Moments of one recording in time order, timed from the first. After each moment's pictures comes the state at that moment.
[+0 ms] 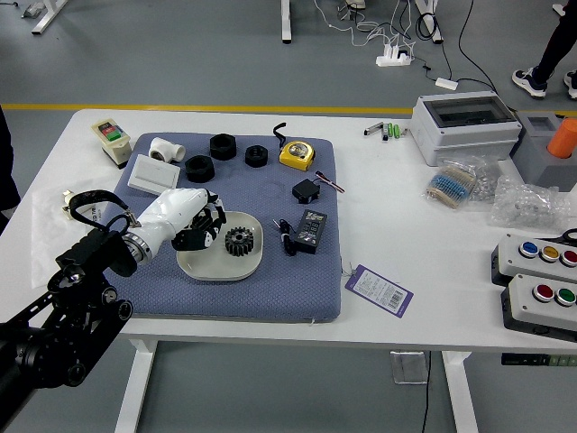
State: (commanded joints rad) left arm -0.47 0.17 -1.12 -1.08 2.23 -0.02 -0.08; right arm 0.02 -0.24 0.40 0.25 0.45 -0.32 0.03
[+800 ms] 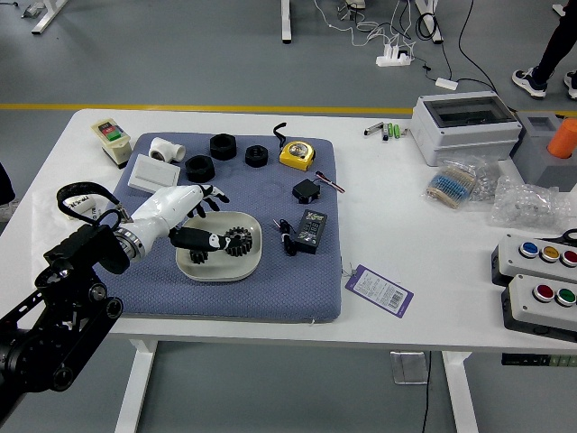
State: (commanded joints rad) left arm -0.43 0.19 -1.18 -1.22 2.16 -0.08 -0.04; right arm 0.01 -0.23 0.38 0.25 0.45 -0.32 0.03
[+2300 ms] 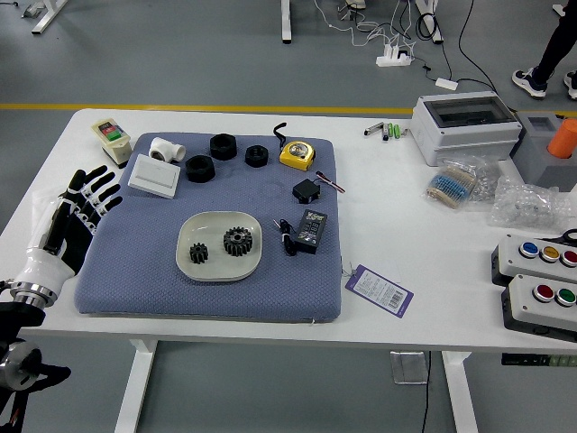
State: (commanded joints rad) left arm -0.09 0.06 -1.66 -1.32 1.03 -0.19 -0.08; right arm 0.01 -0.23 0.40 0.25 0.44 -0.32 0.03
